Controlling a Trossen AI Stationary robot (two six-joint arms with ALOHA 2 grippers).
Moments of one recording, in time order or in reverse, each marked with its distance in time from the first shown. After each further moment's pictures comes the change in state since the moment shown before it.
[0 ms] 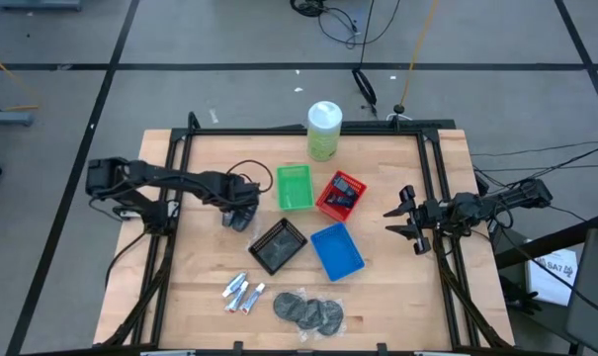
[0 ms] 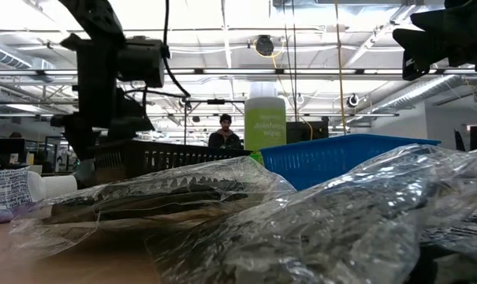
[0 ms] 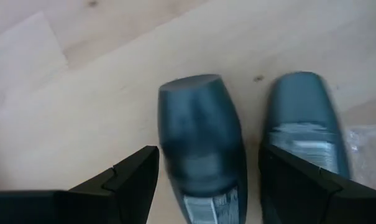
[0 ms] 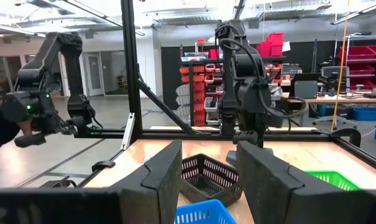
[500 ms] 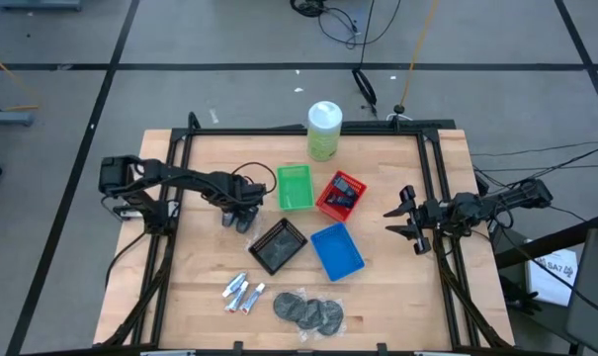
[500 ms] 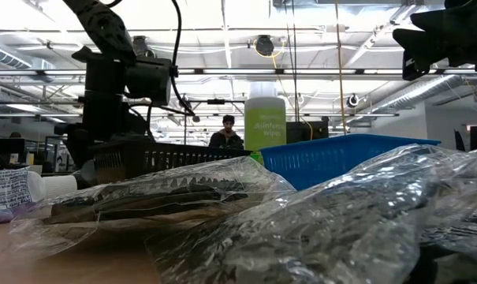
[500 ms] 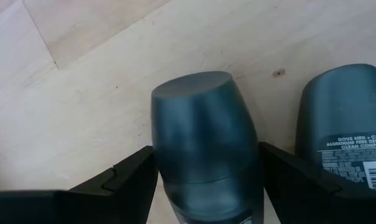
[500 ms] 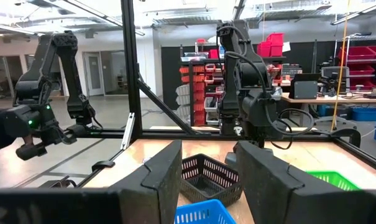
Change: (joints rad) left arm 0.018 0.135 0.003 0.044 0.037 0.036; right arm 0.000 0.000 0.000 -0.001 0.000 -0.002
